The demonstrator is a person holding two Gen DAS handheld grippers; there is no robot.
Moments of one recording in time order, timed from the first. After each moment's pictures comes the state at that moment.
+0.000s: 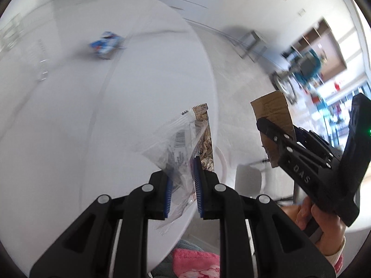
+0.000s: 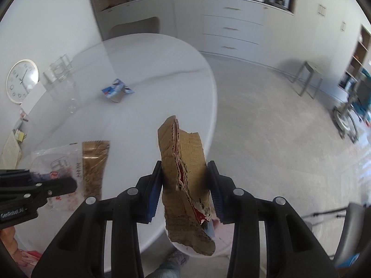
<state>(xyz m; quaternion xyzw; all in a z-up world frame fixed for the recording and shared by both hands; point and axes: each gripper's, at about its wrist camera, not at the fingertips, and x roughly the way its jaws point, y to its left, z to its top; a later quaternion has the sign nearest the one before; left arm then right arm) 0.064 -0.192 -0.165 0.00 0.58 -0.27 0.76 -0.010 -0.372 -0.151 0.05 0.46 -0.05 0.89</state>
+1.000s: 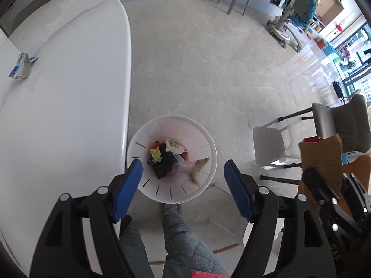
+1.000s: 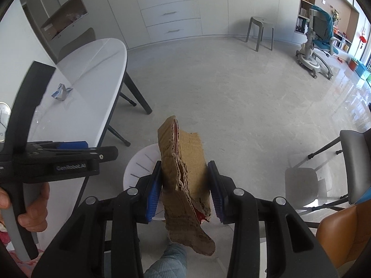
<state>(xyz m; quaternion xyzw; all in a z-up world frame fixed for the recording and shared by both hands) 0.019 -0.355 -0.227 0.14 0.61 -0.28 0.73 -0.145 -0.495 -0.206 0.17 0.47 -0.15 0.85</state>
